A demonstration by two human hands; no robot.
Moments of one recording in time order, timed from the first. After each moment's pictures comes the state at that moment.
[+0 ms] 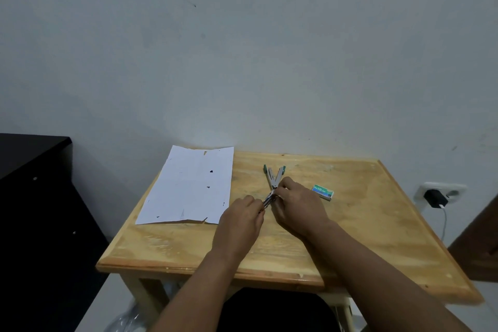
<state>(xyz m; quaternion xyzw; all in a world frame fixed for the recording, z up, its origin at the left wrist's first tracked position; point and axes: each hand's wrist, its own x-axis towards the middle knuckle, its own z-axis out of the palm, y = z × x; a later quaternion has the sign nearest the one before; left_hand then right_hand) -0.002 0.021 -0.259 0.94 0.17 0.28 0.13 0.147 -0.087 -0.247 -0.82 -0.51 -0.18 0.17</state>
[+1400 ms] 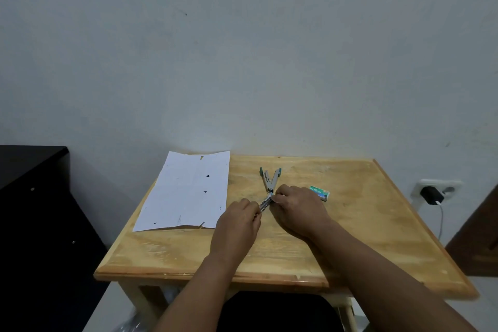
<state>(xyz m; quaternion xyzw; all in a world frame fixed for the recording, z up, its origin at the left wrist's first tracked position) -0.001 0.019 -0.257 0.94 0.19 0.26 0.12 0.154 -0.097 -0.246 -0.79 -0.57 -0.22 0.11</state>
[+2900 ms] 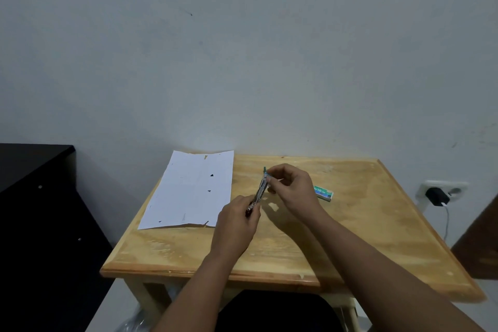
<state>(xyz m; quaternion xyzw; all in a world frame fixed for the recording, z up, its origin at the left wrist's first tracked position) -0.006 0.020 -0.248 0.88 0.24 0.31 0.29 0.137 -0.073 -0.206 -0.71 -0.36 0.09 0.60</state>
